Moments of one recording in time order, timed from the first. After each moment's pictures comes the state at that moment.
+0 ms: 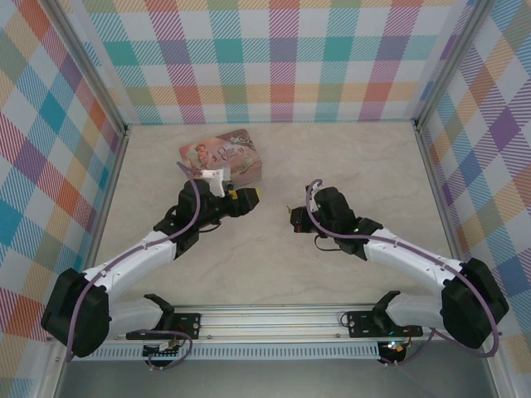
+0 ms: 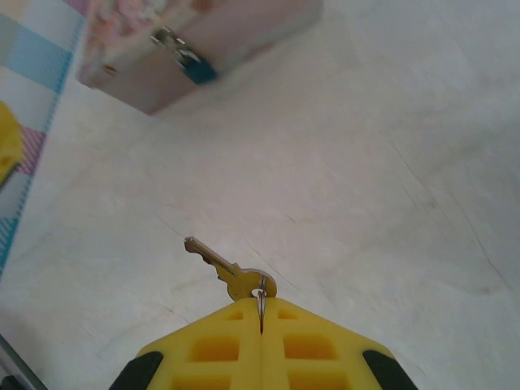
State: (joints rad) left arm -0.55 1.20 0.69 0.19 0.30 -0.67; right arm 0.71 1.21 0.70 -0.09 -0.10 0.67
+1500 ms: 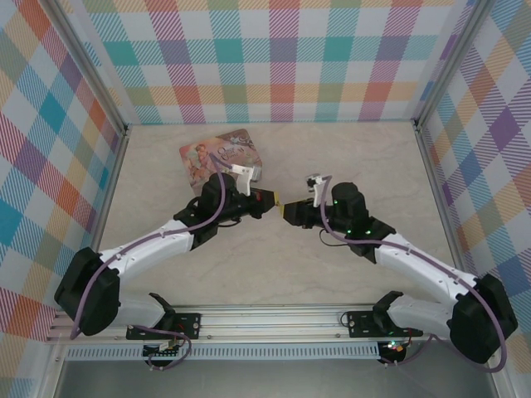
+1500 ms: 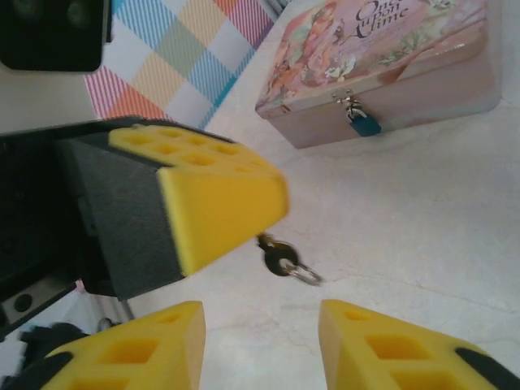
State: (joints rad) left arm -0.68 1.32 0.84 0.15 0.33 -0.56; right arm 0.61 1.08 0.66 0.08 -0.45 0.58
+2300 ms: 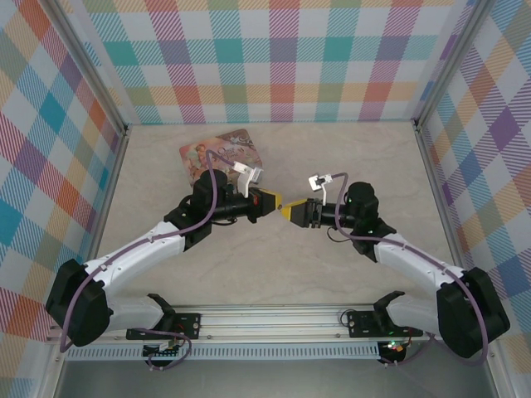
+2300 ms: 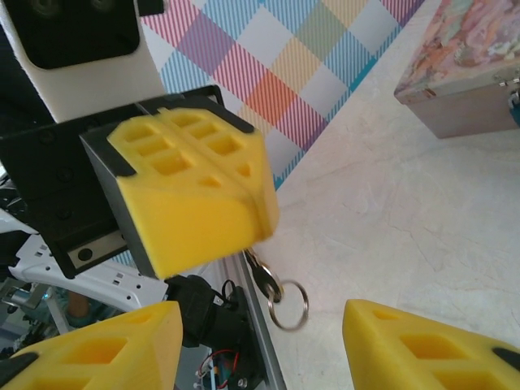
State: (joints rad) left arm -0.69 1.25 0.87 0.10 0.50 -0.47; right arm 0.50 1.17 0.57 0.48 -0.88 0.75
